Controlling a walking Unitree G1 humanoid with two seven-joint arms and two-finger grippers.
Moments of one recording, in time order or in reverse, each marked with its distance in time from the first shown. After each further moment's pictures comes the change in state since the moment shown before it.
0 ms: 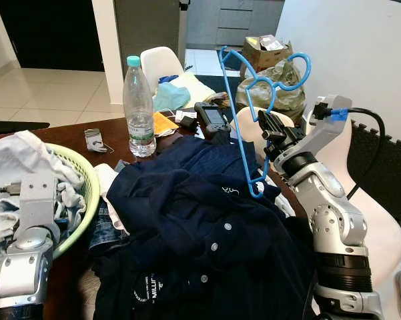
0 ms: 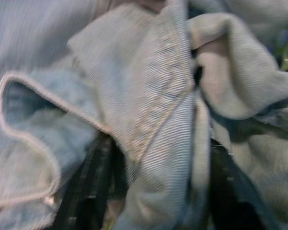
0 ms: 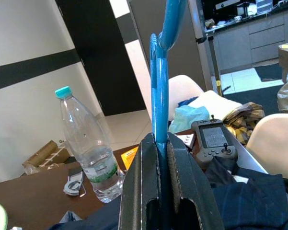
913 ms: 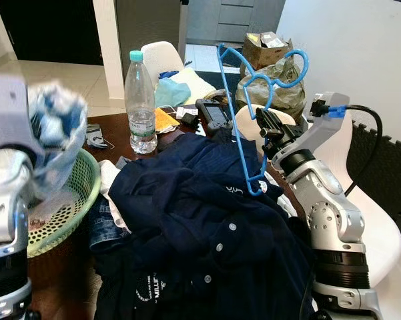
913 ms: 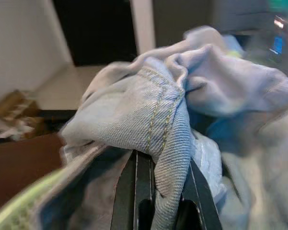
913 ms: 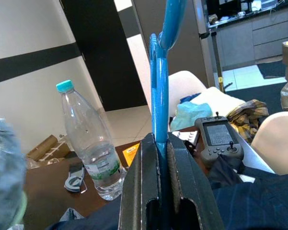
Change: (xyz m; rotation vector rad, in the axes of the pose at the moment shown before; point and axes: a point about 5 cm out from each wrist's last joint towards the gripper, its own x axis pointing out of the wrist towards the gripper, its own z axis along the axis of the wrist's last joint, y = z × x) left arm -0.046 0.011 0.151 -0.079 -0.598 -0.203; right arm 0.004 0.003 0.000 0.002 -0.001 0.013
